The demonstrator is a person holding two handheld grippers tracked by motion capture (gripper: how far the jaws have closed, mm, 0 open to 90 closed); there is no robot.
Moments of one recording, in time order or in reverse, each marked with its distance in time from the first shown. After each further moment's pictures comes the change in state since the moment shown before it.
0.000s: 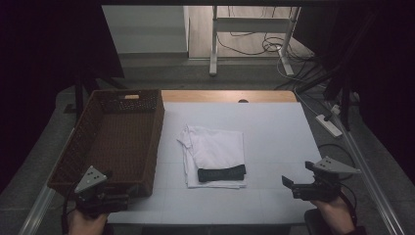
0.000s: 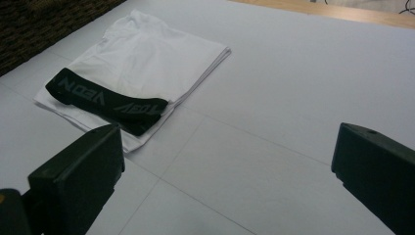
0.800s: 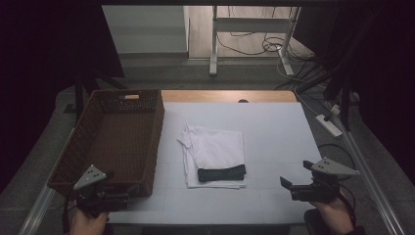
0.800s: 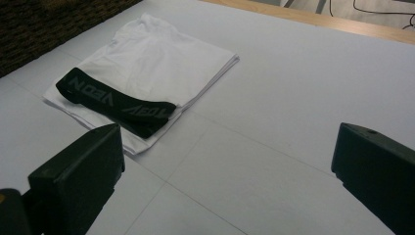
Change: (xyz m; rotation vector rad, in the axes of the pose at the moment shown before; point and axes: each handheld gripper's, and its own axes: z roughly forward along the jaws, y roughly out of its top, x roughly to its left) left arm 0.005 0.000 0.004 0.004 -0.056 -0.038; right arm 0.006 0.002 -0.001 -0.018 0.020 -0.048
